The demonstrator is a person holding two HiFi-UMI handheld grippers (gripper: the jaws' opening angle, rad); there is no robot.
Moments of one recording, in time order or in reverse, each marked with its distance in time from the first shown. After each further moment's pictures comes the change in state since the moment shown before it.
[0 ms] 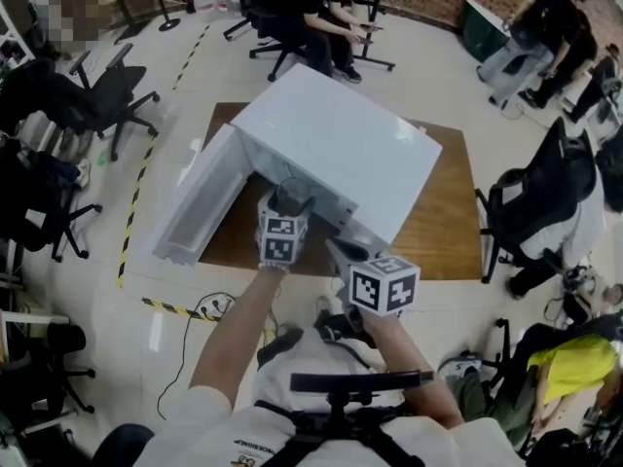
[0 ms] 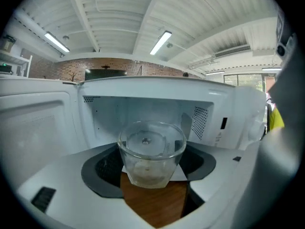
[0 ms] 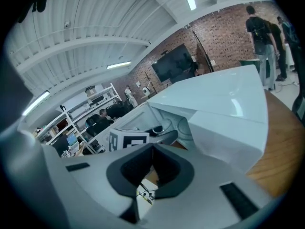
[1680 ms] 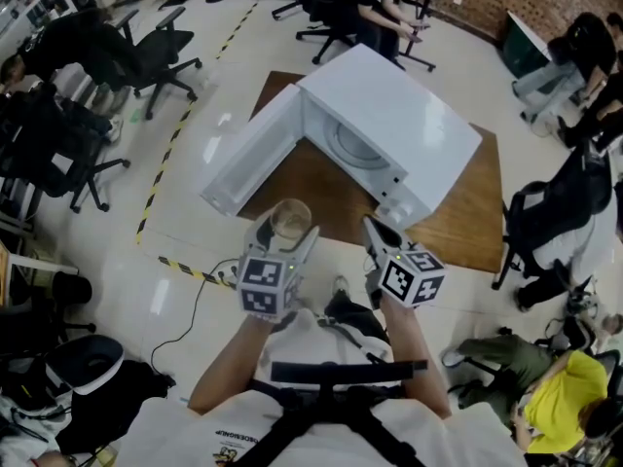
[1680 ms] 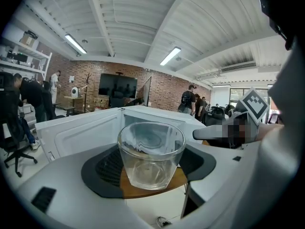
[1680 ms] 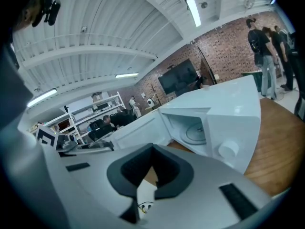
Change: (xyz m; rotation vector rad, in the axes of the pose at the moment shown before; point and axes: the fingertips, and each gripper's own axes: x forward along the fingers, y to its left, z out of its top) left arm -0.256 0.005 0.010 -0.135 -0.074 0.044; right arm -0.014 0.054 -0.022 -0.070 -0.171 0.024
